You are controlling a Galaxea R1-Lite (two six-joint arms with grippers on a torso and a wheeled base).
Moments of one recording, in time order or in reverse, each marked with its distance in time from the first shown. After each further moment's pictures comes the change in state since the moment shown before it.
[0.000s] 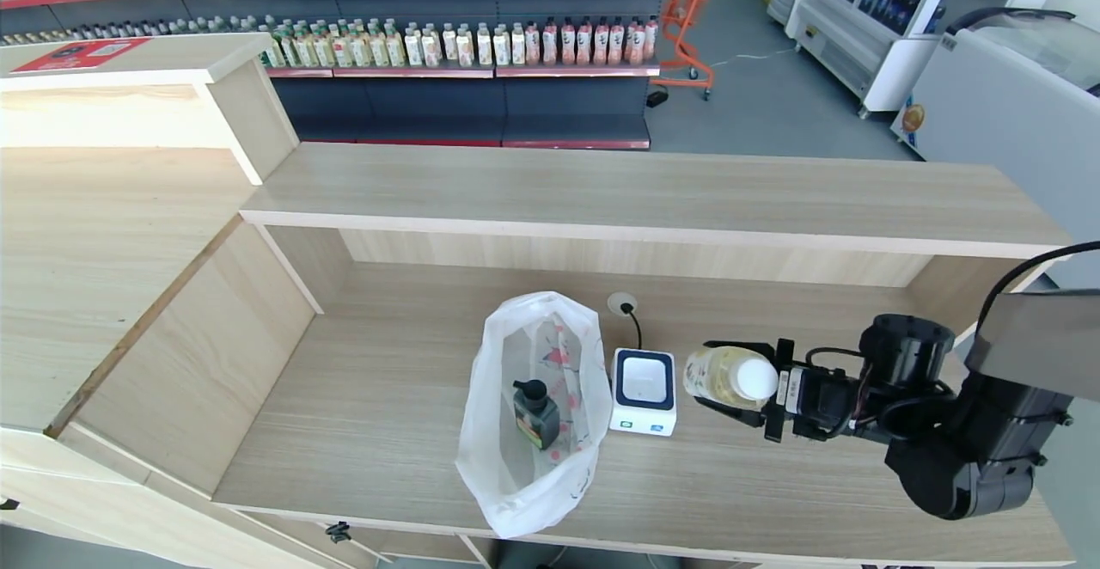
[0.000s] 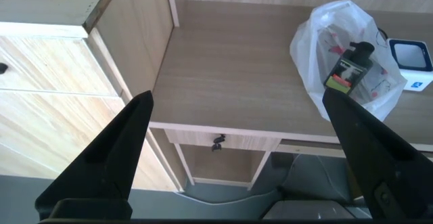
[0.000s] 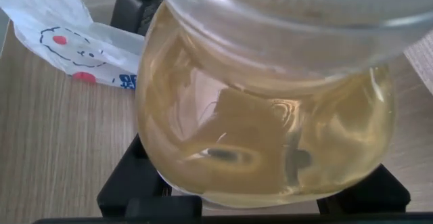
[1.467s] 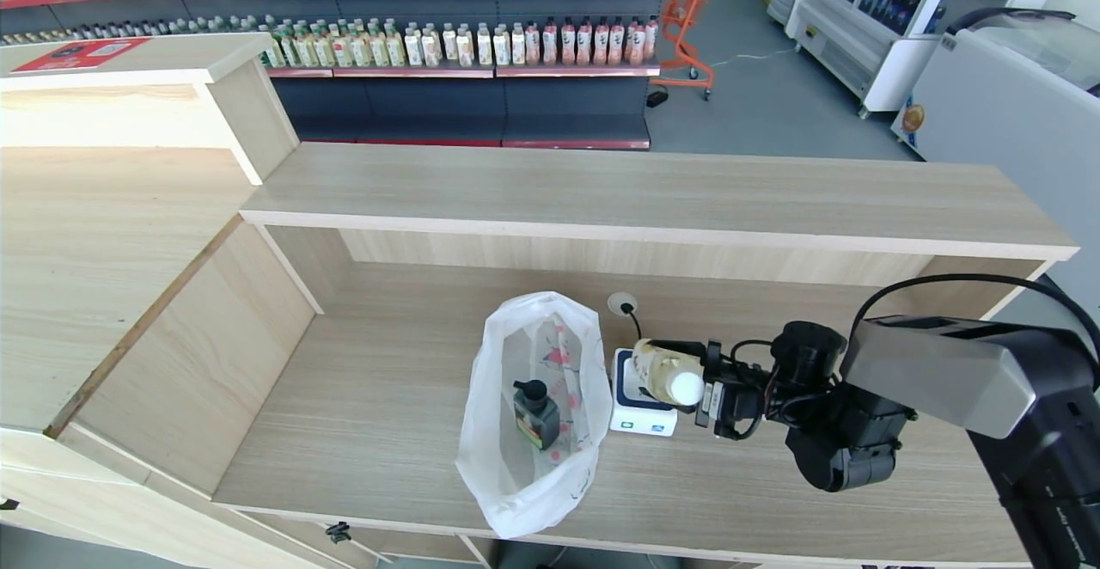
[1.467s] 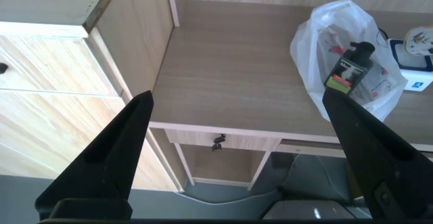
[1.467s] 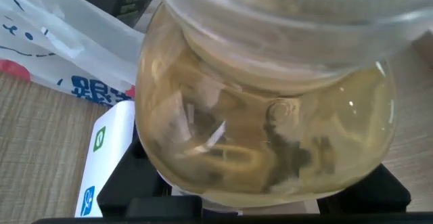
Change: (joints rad) left arm 0.000 0.000 0.000 0.000 0.000 0.000; right arm 0.084 0.323 -0.373 -0.078 0.020 -0.072
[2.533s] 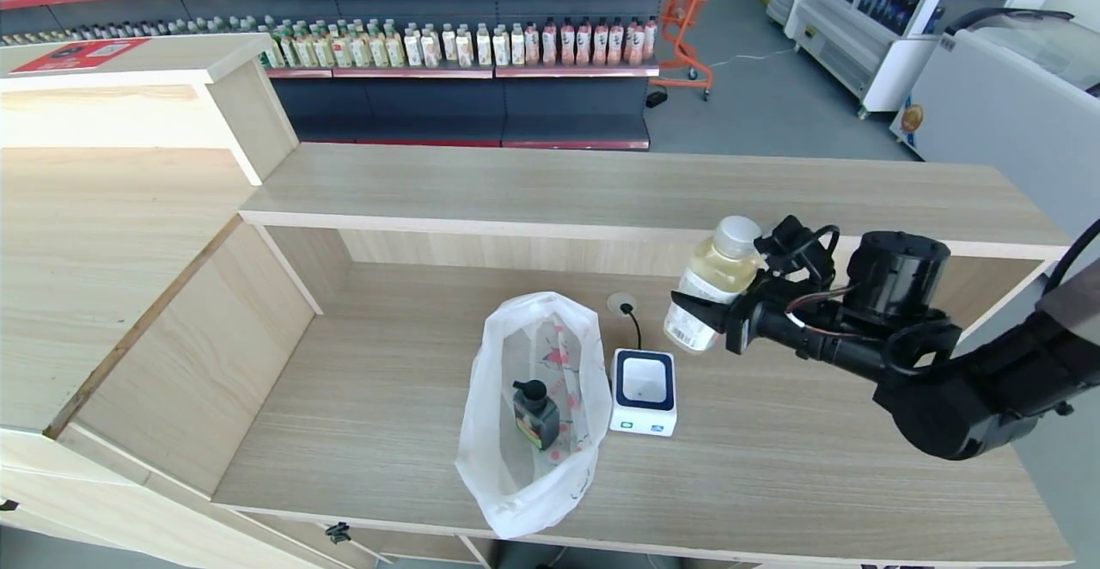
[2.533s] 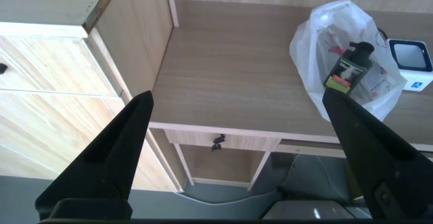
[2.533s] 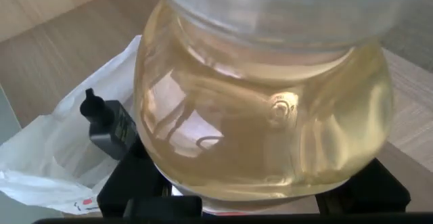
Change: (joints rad) left arm 0.000 0.000 0.000 0.000 0.000 0.000; right arm 0.080 -0.558 0.180 0.385 -0.510 0.841
